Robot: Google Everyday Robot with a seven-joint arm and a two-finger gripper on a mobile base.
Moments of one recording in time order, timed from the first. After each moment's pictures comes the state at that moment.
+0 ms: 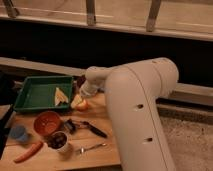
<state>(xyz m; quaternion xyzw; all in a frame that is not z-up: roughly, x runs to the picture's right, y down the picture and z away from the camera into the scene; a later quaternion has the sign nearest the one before) -0.135 0.068 0.887 -0.38 -0.08 0.44 0.81</state>
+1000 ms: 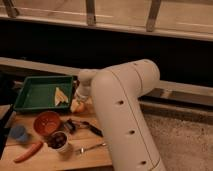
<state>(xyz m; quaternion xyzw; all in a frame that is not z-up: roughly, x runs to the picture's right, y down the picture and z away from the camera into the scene) -0.155 0.097 0.903 -0.41 -0.04 0.38 0.83</state>
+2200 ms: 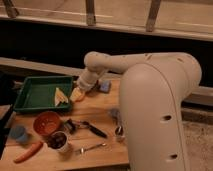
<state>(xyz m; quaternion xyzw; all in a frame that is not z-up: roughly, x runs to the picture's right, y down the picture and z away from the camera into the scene) -0.153 0.023 0.787 -0.40 -0.15 0.34 0.84</state>
